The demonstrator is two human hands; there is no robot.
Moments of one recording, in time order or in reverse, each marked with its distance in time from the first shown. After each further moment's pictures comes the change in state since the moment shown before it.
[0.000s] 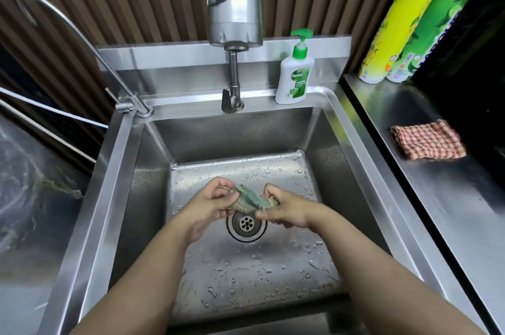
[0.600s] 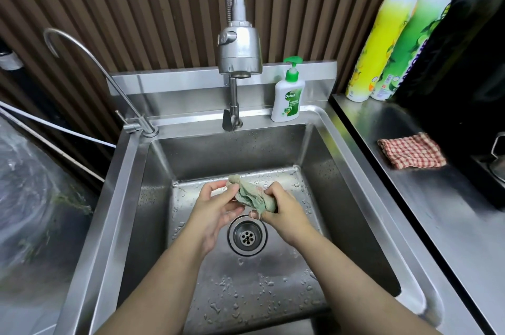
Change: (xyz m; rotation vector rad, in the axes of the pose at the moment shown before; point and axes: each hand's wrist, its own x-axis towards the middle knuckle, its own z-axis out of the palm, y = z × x) left_hand -0.026 0.027 0.025 -0.312 0.192 0.086; right_hand -0.007 -0.012 0.029 -0.130 0.640 -0.213
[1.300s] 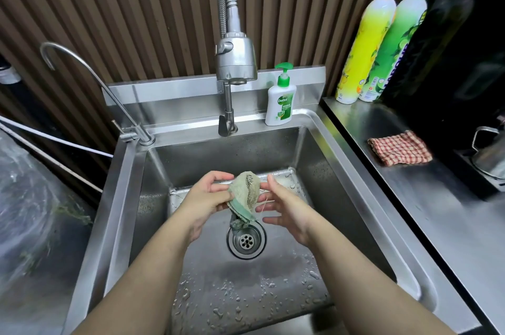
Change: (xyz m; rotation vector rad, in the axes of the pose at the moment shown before) left_hand 0.004 0.033 -0.009 0.380 -0.175 0.105; right_hand -0.008 -0.022 -0.019 0.714 -0.164 0.324
